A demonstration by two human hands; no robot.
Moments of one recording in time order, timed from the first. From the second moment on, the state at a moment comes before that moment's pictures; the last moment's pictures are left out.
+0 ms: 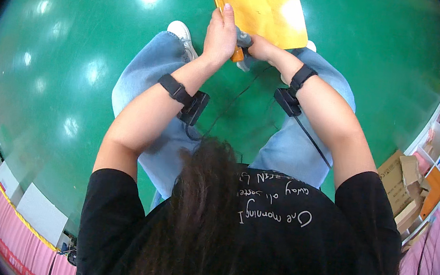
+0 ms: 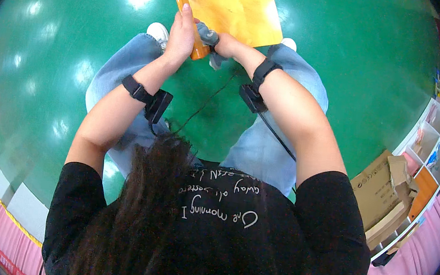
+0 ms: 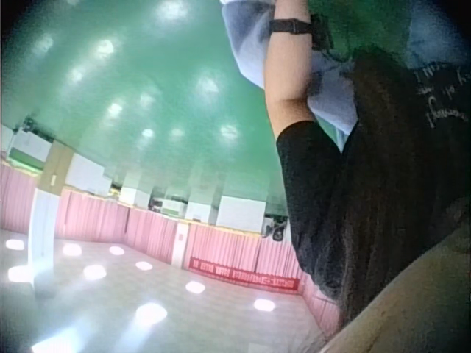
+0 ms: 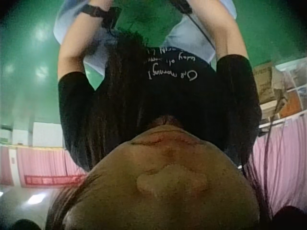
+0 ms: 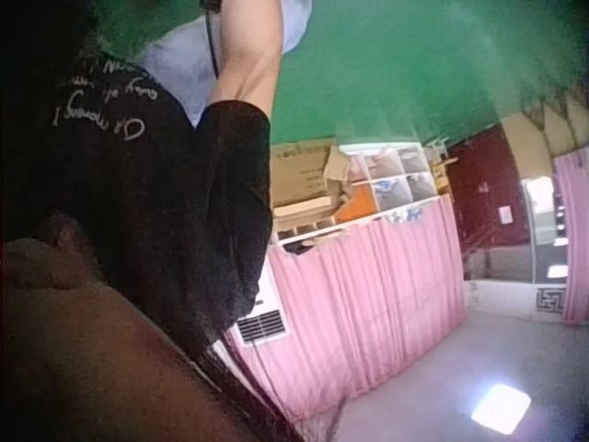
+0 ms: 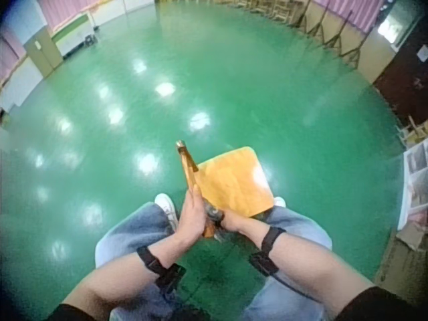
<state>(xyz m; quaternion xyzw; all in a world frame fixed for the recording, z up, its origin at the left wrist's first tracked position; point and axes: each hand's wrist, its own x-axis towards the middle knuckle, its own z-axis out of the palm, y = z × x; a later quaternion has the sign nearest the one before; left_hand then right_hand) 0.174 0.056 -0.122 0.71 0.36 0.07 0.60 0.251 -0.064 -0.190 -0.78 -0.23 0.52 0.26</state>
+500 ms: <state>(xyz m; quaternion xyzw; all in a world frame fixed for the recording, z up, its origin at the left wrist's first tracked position) 0.184 0.065 -0.148 0.76 0.32 0.10 0.56 0.240 -0.113 -0.115 -0.71 -0.05 0.52 0.47</state>
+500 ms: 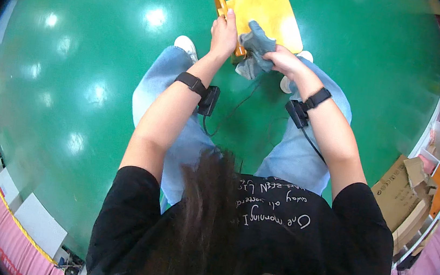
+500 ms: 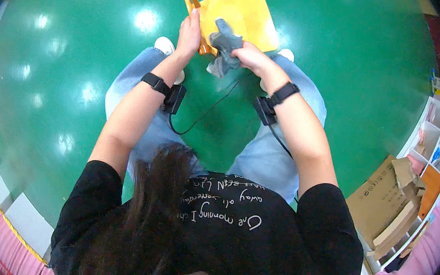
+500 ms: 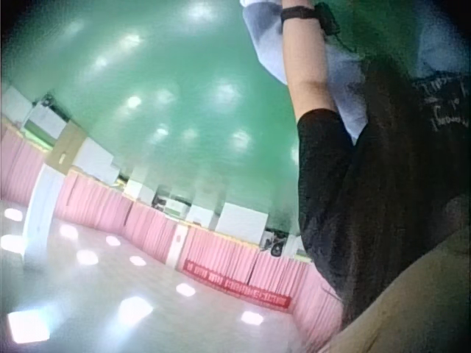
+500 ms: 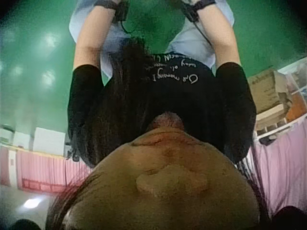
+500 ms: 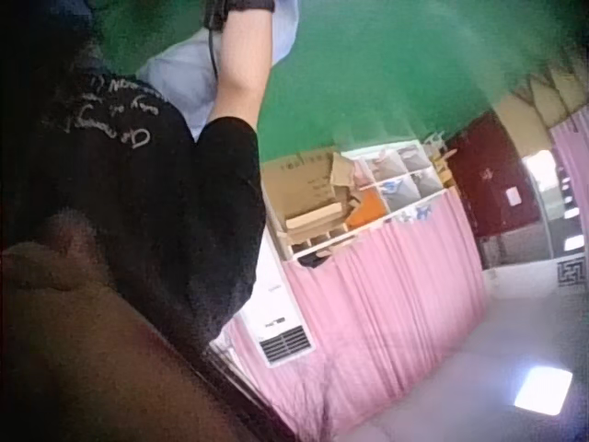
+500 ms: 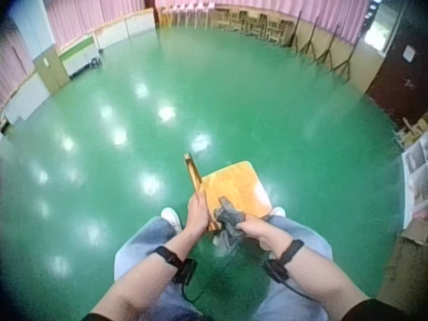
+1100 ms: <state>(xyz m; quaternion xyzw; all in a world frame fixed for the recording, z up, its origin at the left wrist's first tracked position) 0.174 0.103 -0.093 0.98 -0.16 0.09 0.09 0.191 -0.288 -0.053 -0.74 0.01 0.22 0.64</state>
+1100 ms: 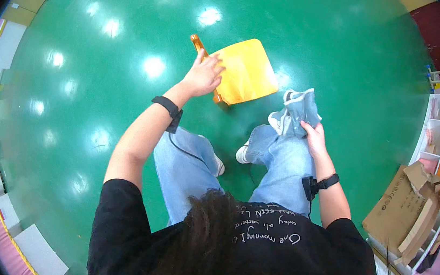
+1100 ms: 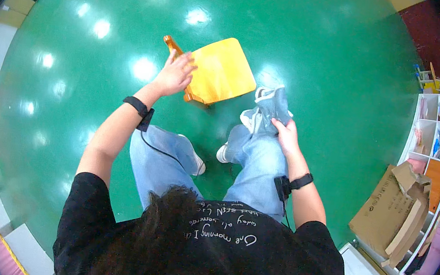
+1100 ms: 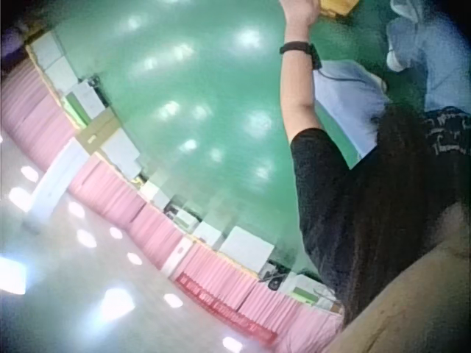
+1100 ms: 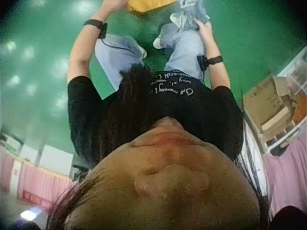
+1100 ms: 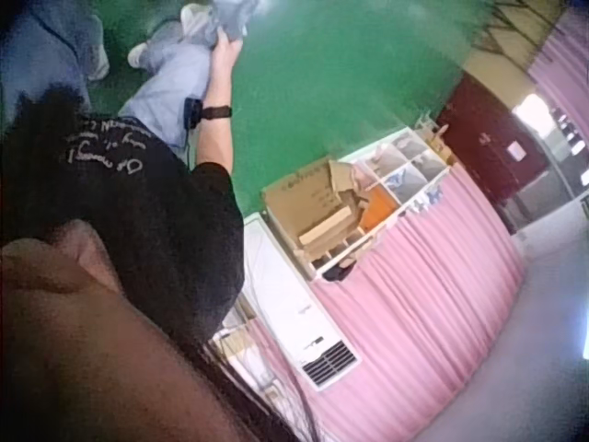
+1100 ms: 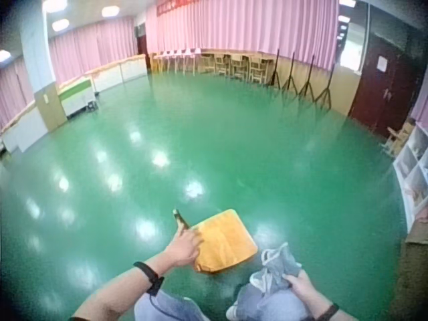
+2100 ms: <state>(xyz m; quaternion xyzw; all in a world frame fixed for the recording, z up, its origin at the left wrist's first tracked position) 0.074 0.251 -0.074 0.78 0.09 -0.59 0.18 0.204 -0.261 -0.011 -0.82 0.29 0.28 0.40</state>
